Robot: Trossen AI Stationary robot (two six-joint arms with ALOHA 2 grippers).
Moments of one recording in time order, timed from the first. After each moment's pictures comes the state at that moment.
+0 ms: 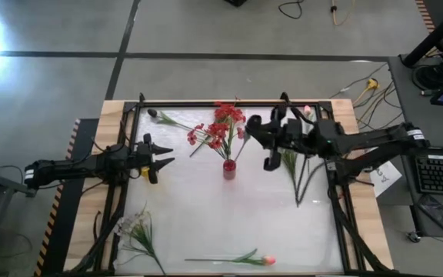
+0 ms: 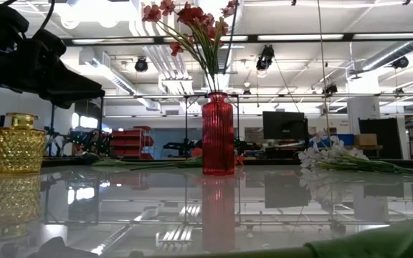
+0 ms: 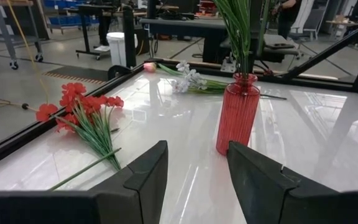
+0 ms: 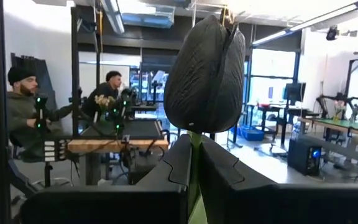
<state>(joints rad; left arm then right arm) 0.13 0.18 0.02 0.03 -0.12 -0.06 0.05 1.20 1.00 0.49 0.20 -0.12</state>
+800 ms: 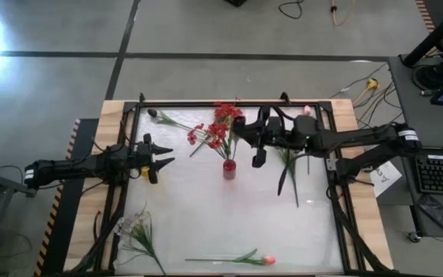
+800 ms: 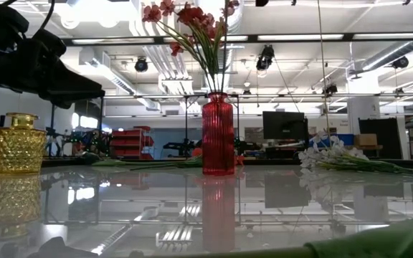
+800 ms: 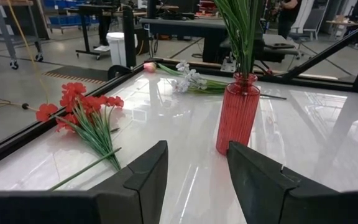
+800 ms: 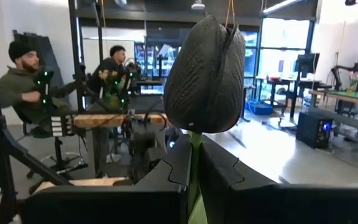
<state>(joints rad) 0.13 0.18 0.02 0.03 -0.12 -0.06 -0.03 1.31 1.00 0.48 0.10 -0.05</state>
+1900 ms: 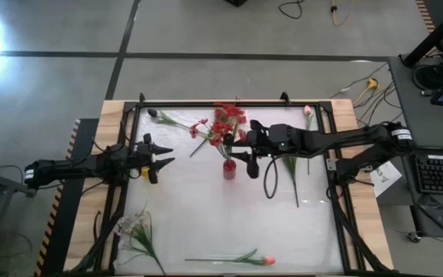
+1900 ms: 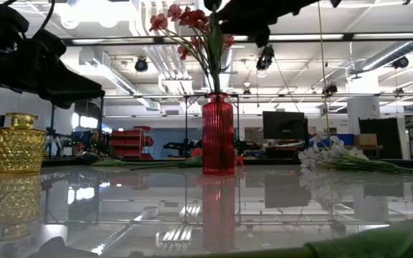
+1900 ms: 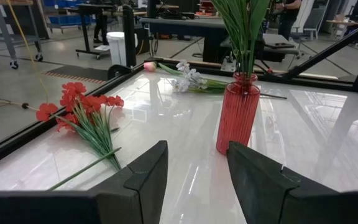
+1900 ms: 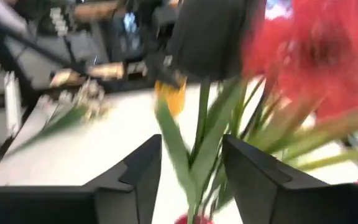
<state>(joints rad) 0.13 0.18 0.02 0.03 -0.12 -0.06 -0.03 1.36 1.02 0.02 0.03 0.08</state>
